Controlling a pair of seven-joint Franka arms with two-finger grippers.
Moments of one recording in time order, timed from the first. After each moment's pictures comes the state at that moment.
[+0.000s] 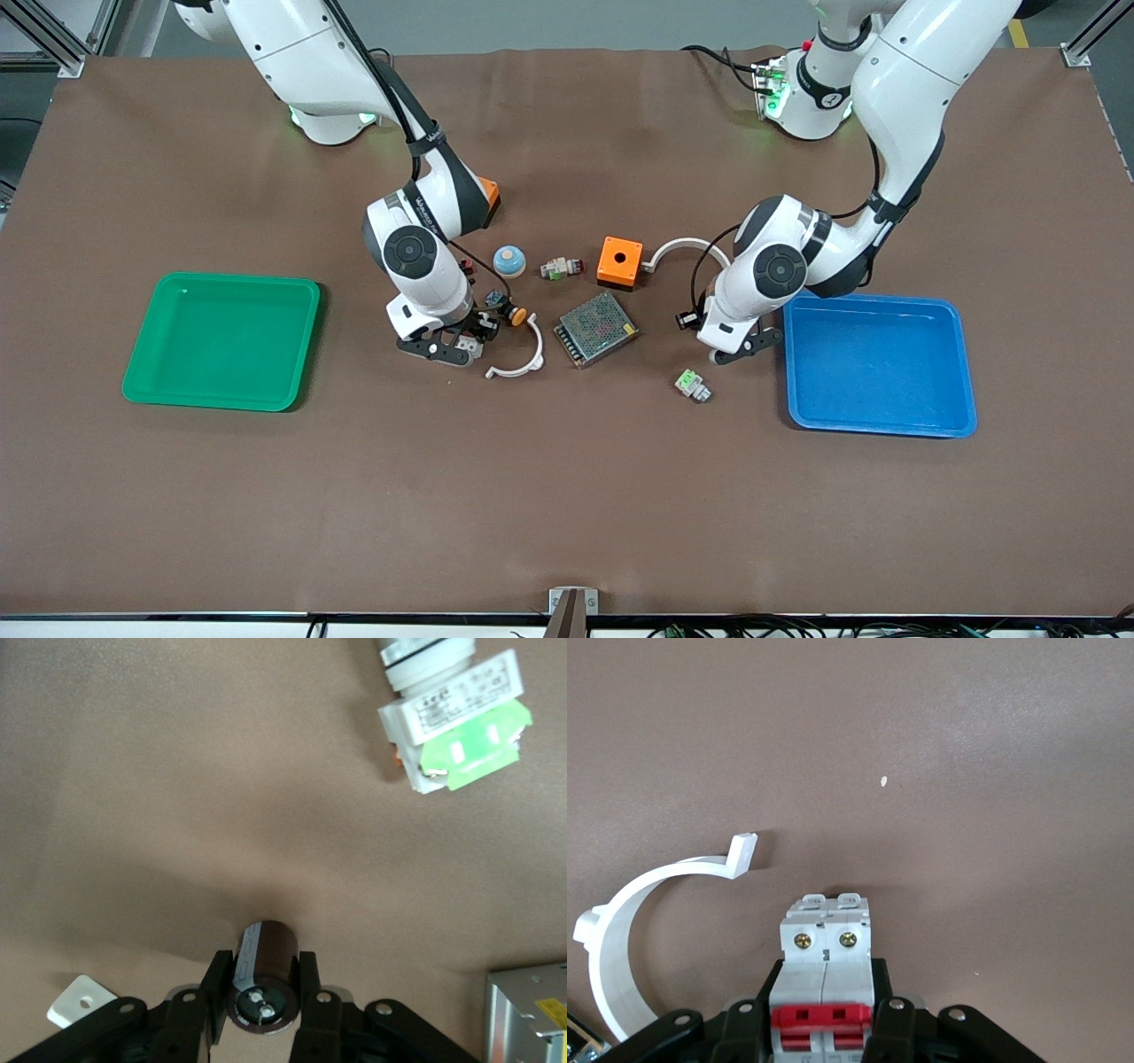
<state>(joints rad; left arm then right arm) -0.02 0.55 -0.47 -2.04 0.10 2.43 -0.90 0.61 0.54 -0.05 -1.92 0.10 2.48 0.75</state>
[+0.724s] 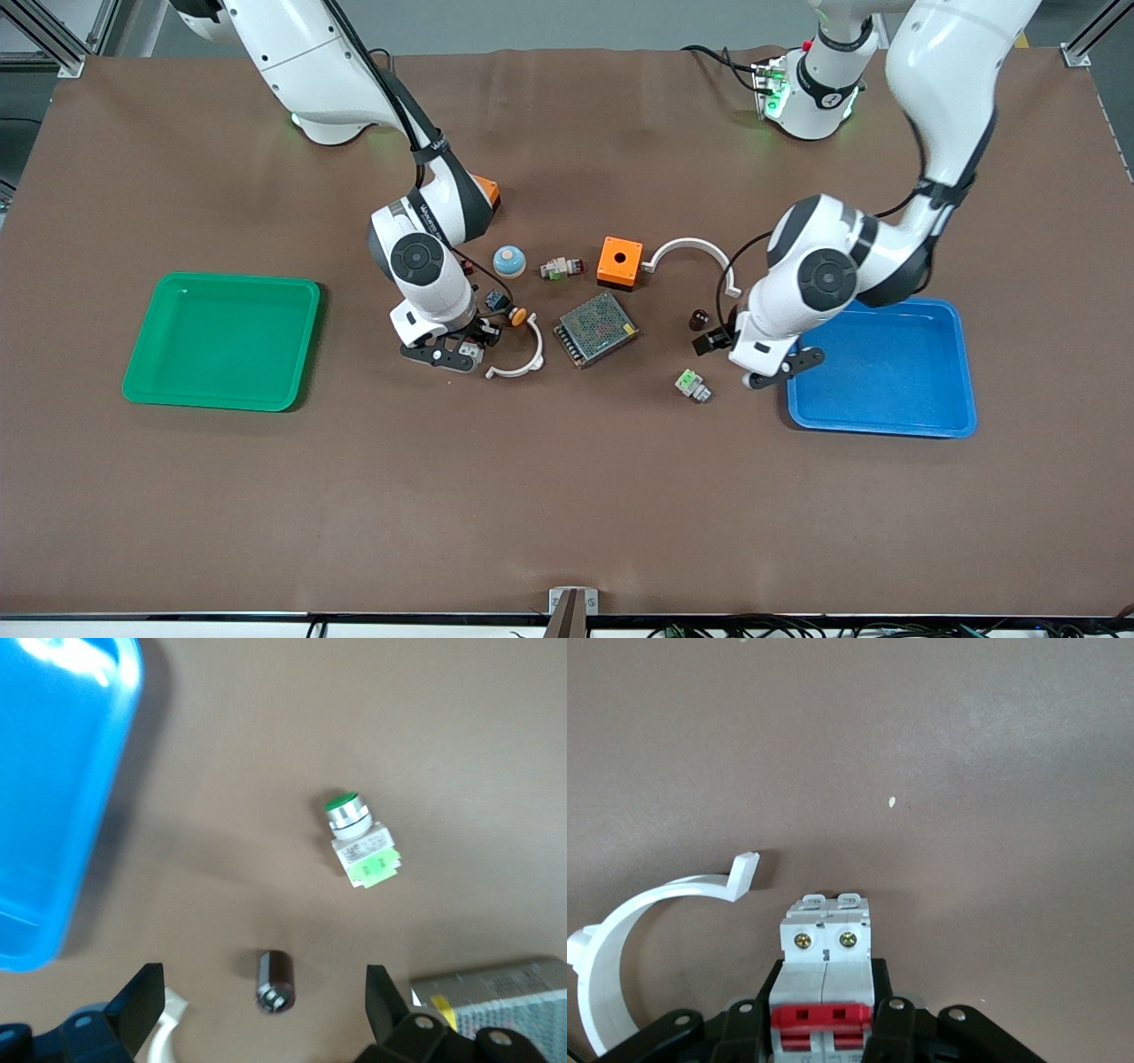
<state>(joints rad) 0.02 0.45 -0.46 -1.79 0.11 2.12 -0.78 0.61 0.58 -0.06 -1.88 0.08 2.48 0.75</state>
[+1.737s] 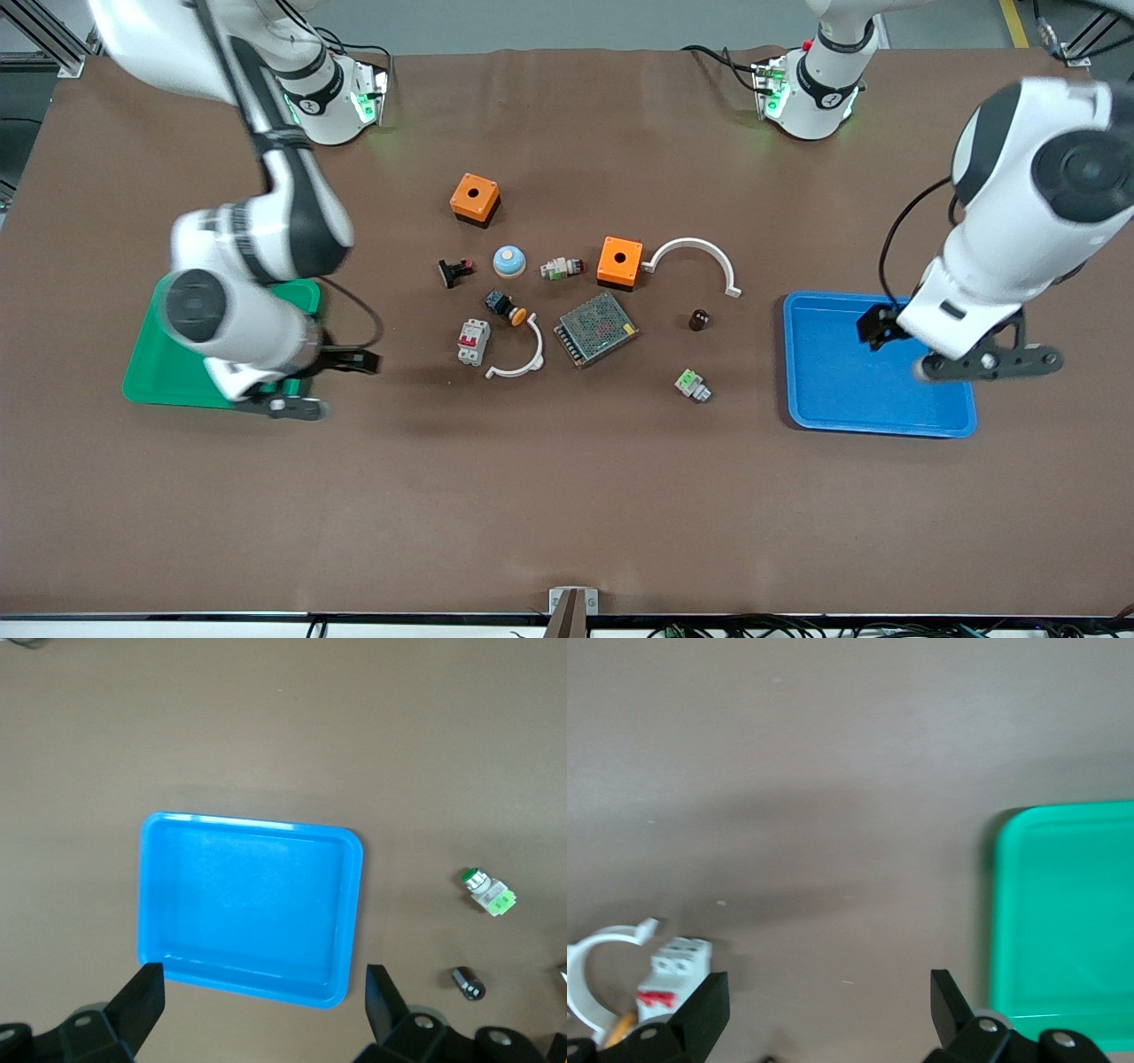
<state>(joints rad) 0.17 0.25 -0.46 -1.49 0.31 1.72 -0.33 0.28 0.42 -0.09 -1.60 0.07 1.92 0.27</state>
